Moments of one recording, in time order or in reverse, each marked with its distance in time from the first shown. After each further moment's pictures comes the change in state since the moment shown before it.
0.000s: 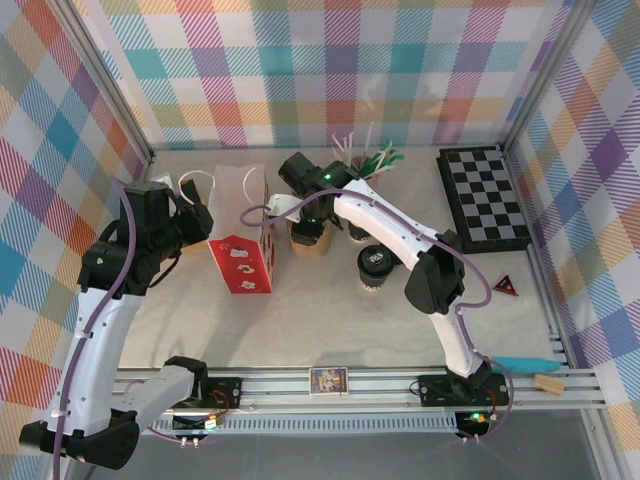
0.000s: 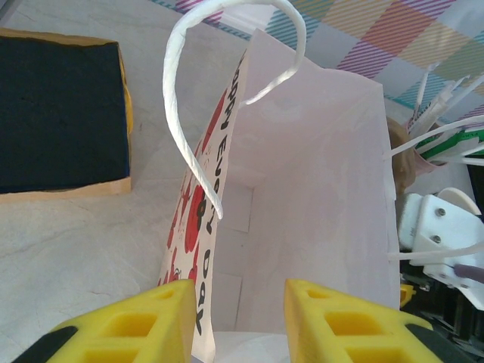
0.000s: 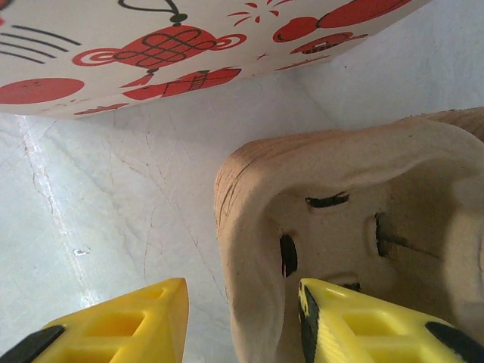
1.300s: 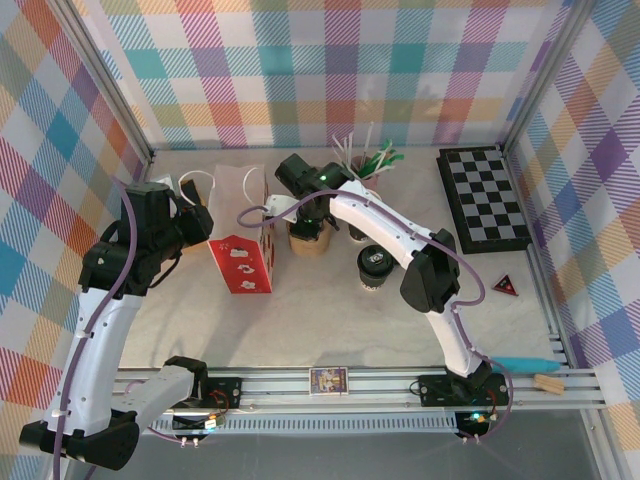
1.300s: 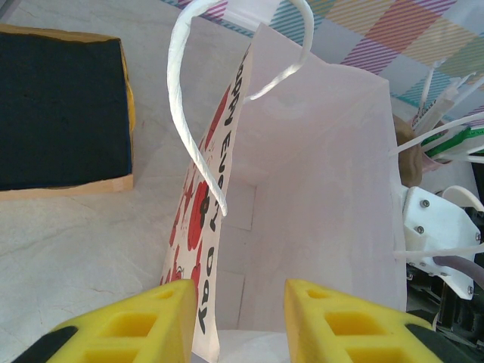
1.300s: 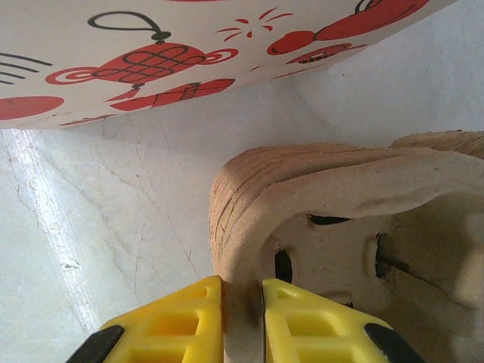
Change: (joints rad) left arm 0.000 -0.003 -0.010 0.000 -0.003 0.000; right arm -0.005 0.031 0.024 0.013 0.011 0.000
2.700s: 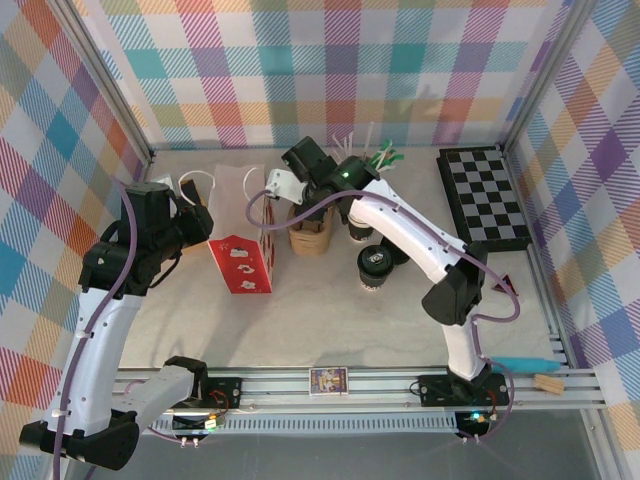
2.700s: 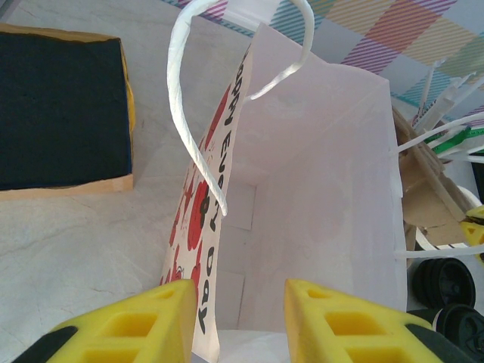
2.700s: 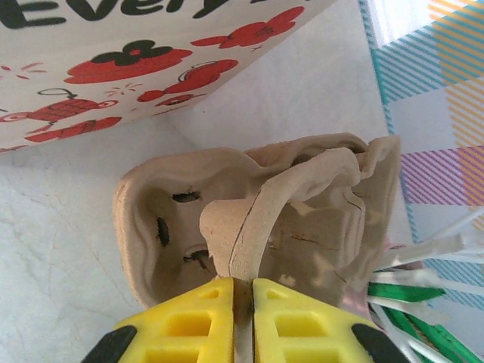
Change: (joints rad) left arm 0.000 0.000 -0.001 0.001 0.000 0.000; right arm 0.037 -0.200 -0.049 0.121 0.233 -0.031
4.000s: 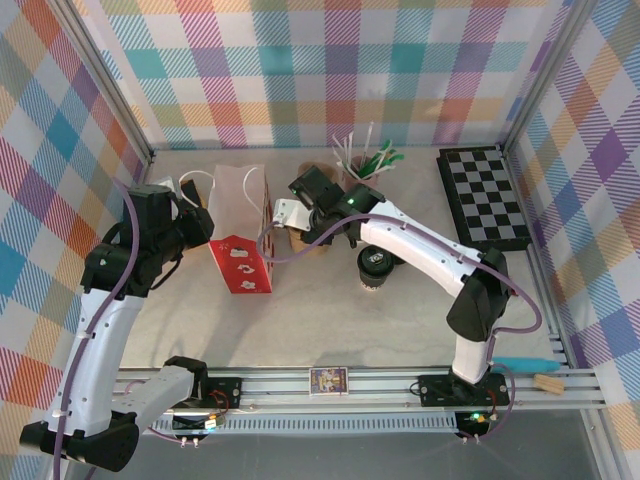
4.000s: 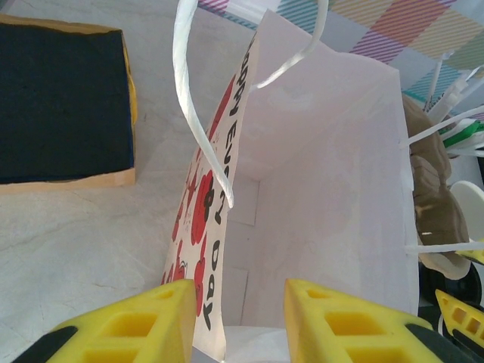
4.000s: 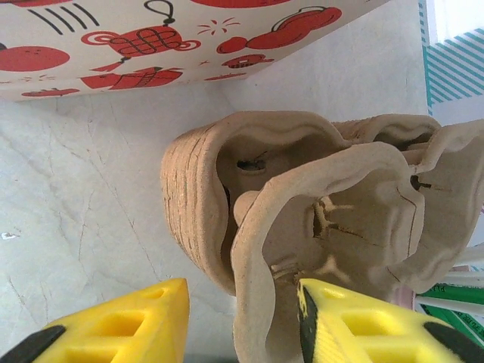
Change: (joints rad) left arm 0.000 -0.008 -0.026 0.003 0.000 0.000; right arm 0.041 -0.166 -0.370 0.164 -0.022 -0.059
